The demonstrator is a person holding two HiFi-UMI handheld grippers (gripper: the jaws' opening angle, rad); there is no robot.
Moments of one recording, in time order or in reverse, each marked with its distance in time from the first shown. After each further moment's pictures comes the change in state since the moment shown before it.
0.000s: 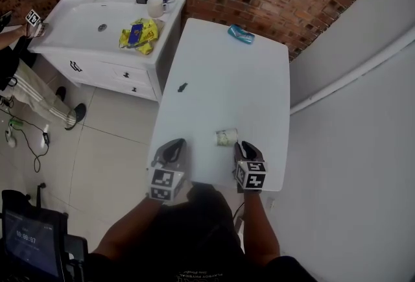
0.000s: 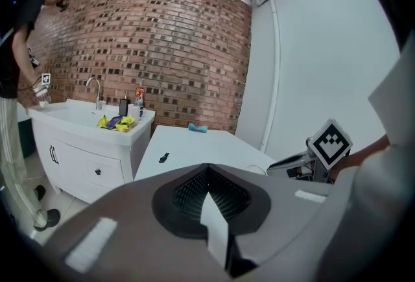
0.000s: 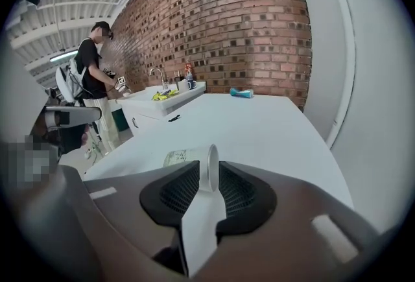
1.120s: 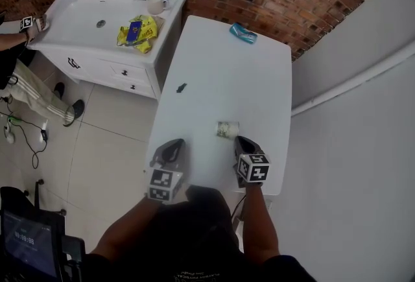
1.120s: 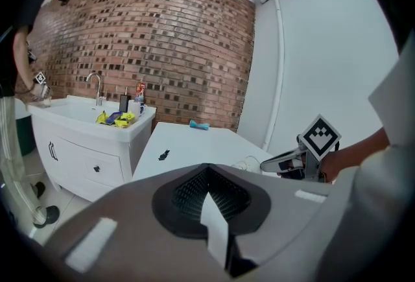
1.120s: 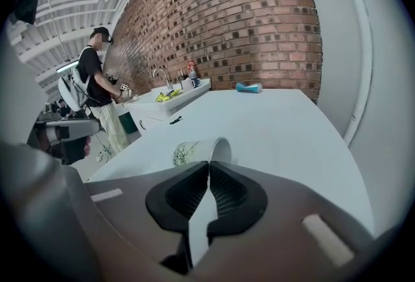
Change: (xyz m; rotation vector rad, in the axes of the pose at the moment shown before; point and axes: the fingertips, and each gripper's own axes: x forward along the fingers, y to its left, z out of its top) left arm 0.019 0.005 -0.007 -0.010 0.017 0.006; right arm 0.037 -0.007 0.013 0.026 0.025 0.105
